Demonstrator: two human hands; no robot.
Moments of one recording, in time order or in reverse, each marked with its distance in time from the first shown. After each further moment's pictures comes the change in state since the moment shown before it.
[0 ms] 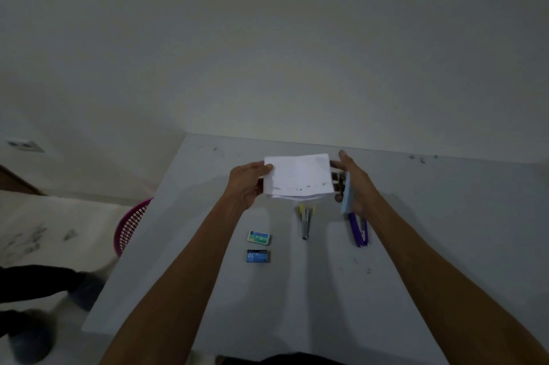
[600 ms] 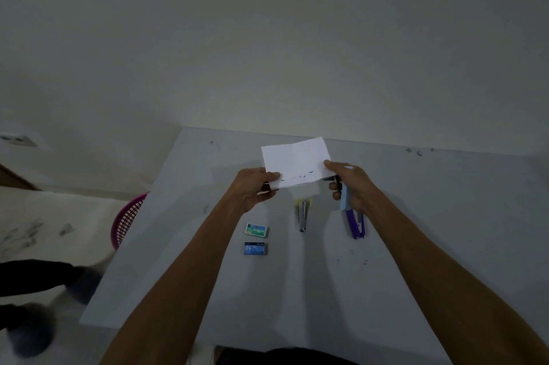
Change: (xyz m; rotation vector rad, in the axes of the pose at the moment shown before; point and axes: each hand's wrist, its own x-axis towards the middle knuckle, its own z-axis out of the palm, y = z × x) left_hand -0.012 -0.013 0.002 0.156 -0.087 -0.140; right_hand -0.002 0.005 -0.002 -0.020 -0.002 0.035
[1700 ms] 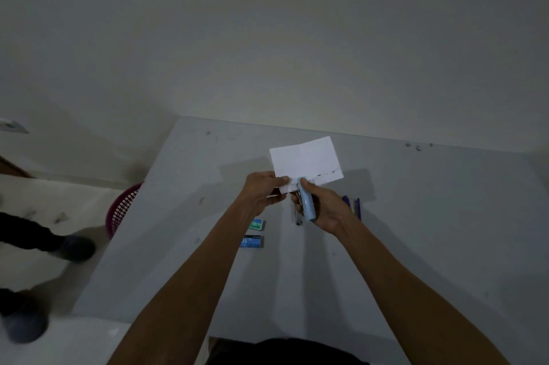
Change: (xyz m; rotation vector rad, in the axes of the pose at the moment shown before) left_hand 0.005 -0.032 0.019 -0.007 0.021 -0.007; right_hand -0.018 0.056 0.037 0.344 -0.210 0.183
